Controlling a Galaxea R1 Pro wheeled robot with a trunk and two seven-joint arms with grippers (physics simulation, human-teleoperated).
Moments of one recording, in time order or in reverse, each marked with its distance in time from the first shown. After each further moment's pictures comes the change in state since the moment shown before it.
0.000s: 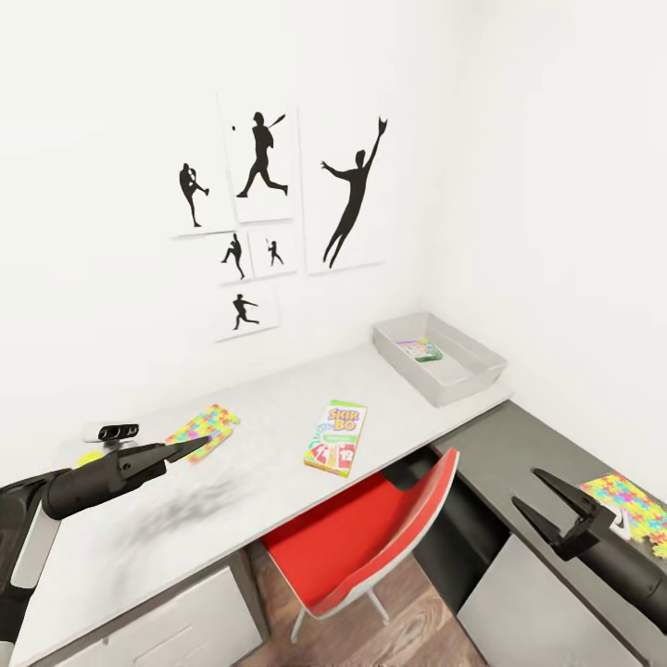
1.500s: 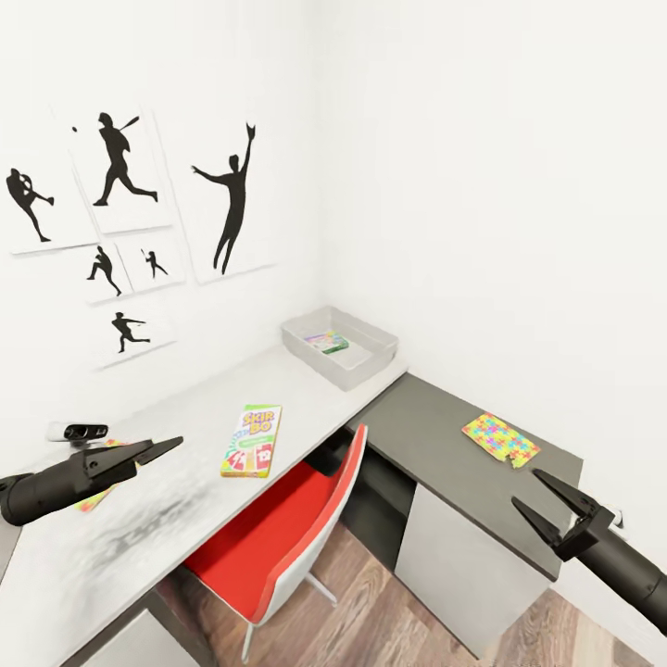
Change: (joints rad) left arm 0.024 0.075 0.058 -0.003 0.030 0.055 0.000; right arm 0.000 0.002 0.001 0.002 0.002 -0.005 -0.005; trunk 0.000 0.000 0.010
